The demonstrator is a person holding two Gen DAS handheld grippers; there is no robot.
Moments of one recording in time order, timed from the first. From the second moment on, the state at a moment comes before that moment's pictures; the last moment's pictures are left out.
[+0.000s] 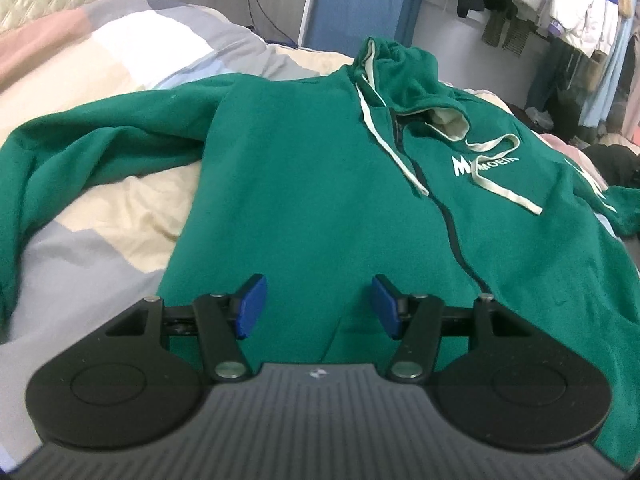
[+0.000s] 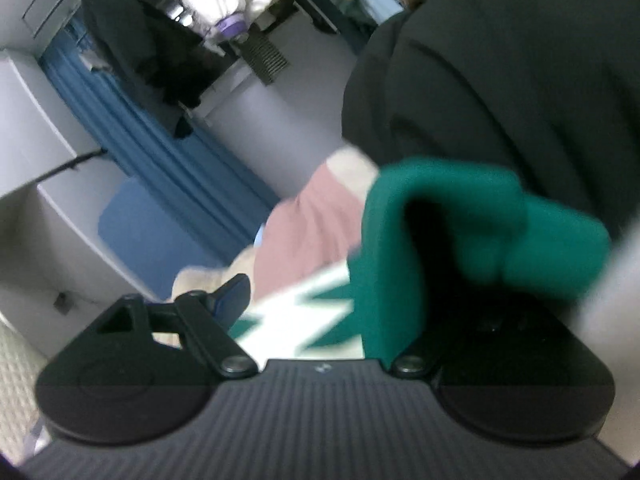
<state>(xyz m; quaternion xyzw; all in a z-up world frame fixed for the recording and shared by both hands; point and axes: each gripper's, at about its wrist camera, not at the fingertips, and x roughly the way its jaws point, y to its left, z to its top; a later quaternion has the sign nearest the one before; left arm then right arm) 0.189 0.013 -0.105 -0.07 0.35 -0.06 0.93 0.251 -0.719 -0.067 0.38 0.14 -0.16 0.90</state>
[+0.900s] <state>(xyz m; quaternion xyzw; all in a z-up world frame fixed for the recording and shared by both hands) 0.178 0.040 -0.090 -0.12 0.34 -0.05 0.93 0.224 -0.493 0.154 -0.06 0.02 0.00 1.00</state>
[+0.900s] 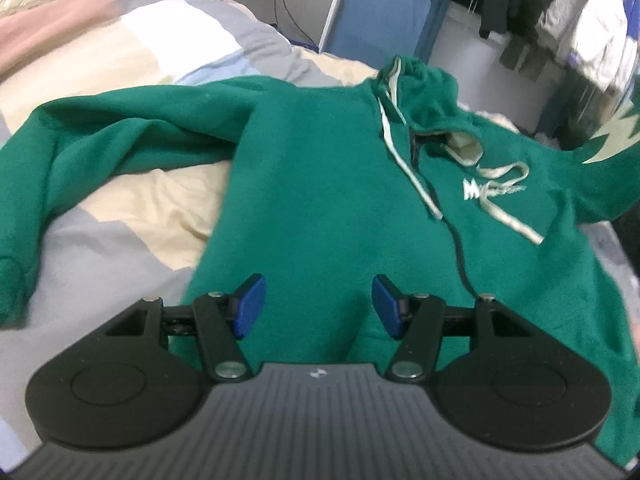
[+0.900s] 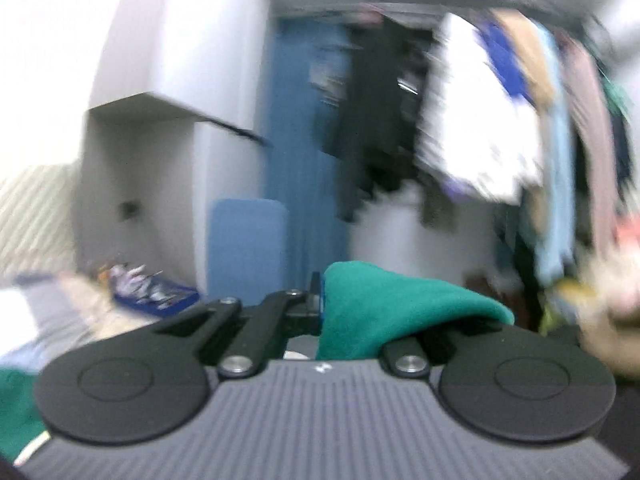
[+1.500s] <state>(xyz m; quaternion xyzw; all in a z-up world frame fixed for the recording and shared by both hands) 0.145 0.067 -0.064 -0.15 0.27 -0.10 0.95 0.136 -0.170 -0.035 -0.35 0.21 0.22 0.89</state>
